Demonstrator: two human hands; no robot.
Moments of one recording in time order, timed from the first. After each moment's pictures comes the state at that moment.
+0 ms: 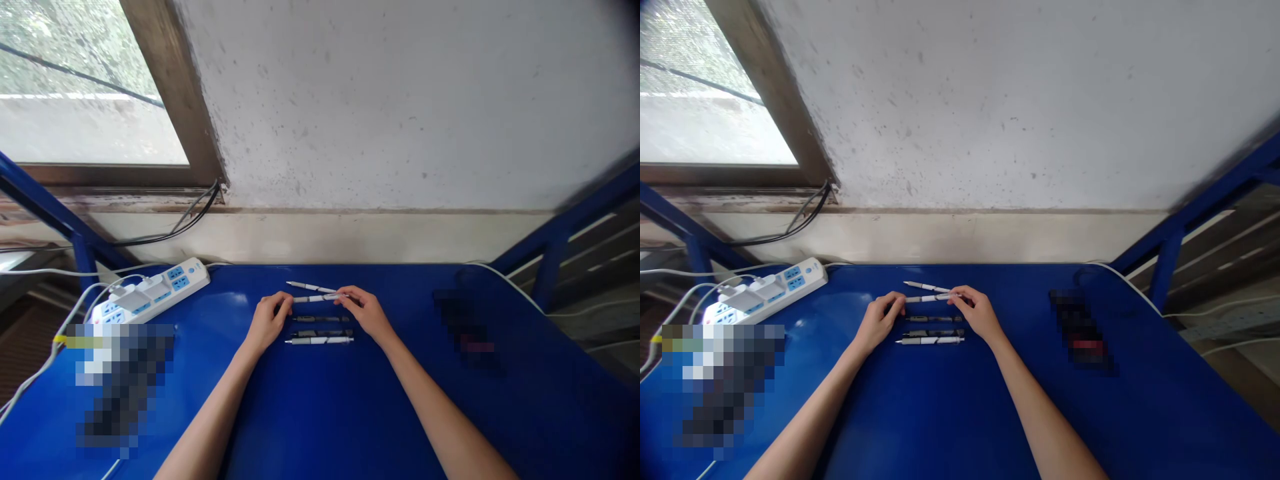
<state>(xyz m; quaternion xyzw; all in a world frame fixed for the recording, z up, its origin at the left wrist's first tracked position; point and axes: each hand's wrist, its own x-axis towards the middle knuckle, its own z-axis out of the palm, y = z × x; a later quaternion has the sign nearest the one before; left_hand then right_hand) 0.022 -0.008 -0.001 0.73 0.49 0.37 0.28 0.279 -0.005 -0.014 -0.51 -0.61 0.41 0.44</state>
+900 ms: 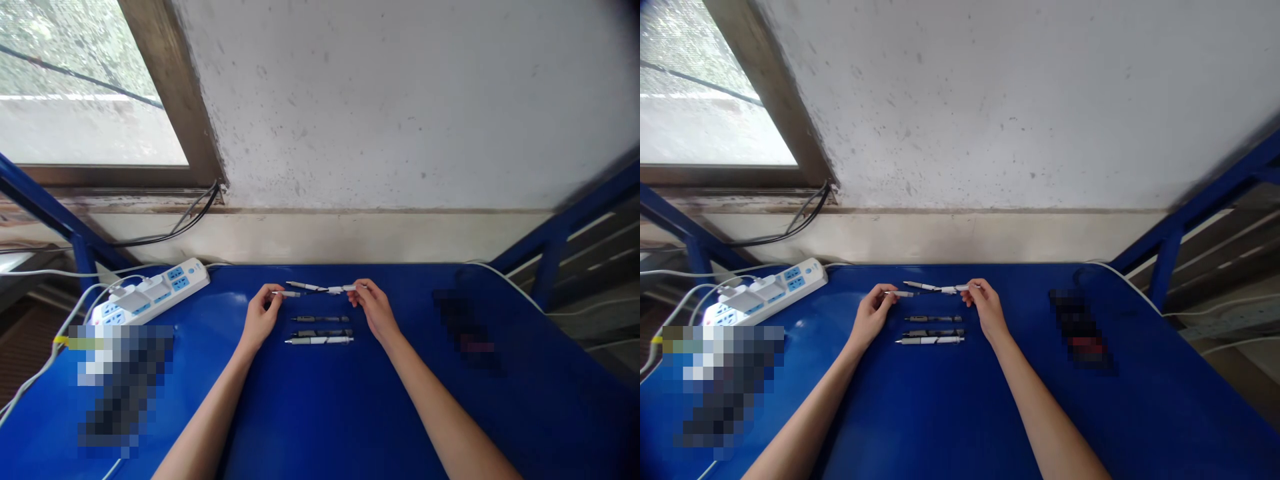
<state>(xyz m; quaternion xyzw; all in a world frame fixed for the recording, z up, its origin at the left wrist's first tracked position) 0.016 -0.002 -0.006 0.60 0.51 0.49 0.37 0.283 0.004 -0.020 -0.48 -0.40 0.49 0.61</state>
